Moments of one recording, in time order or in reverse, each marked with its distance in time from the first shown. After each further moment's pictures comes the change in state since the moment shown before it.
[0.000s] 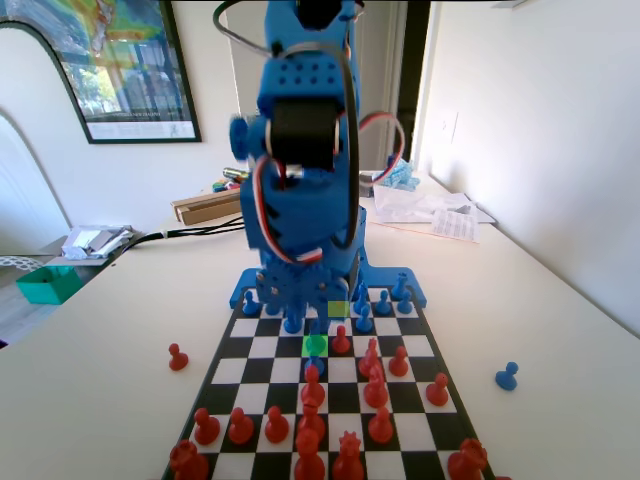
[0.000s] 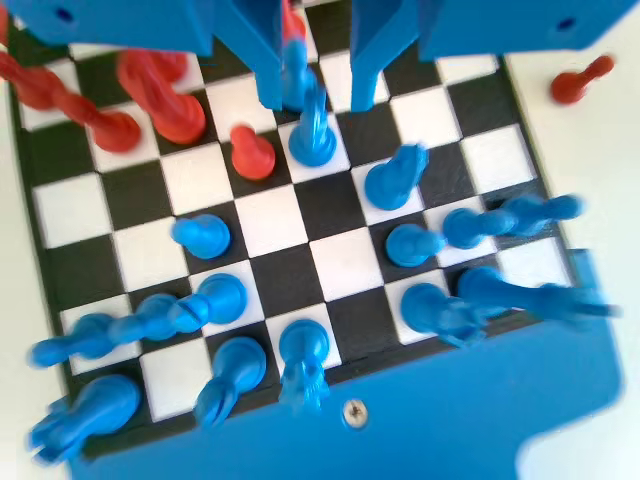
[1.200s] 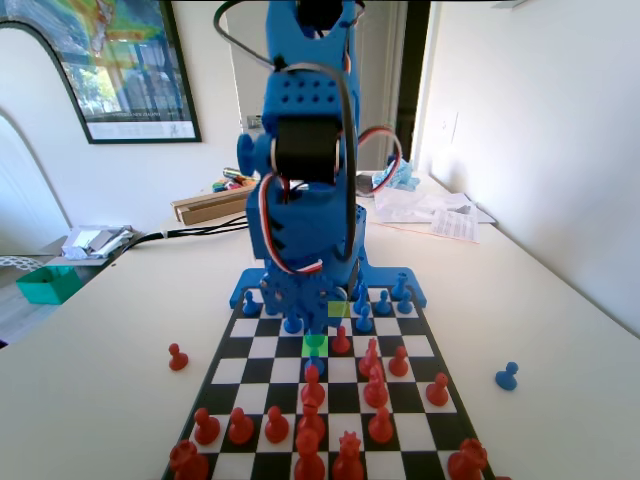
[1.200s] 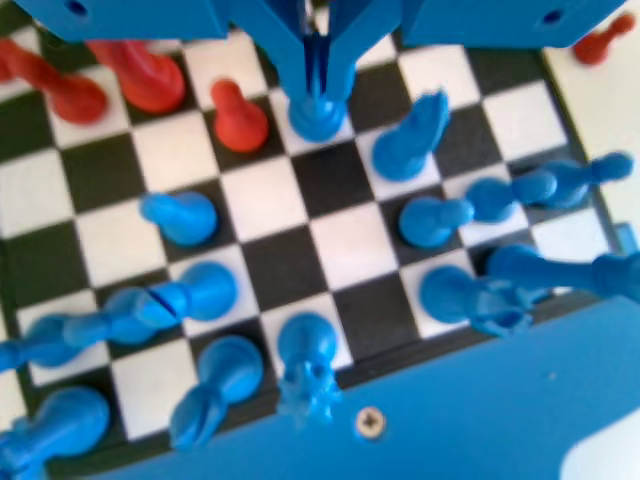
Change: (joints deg) arm 0.0 -2.1 5.6 -8.1 2.1
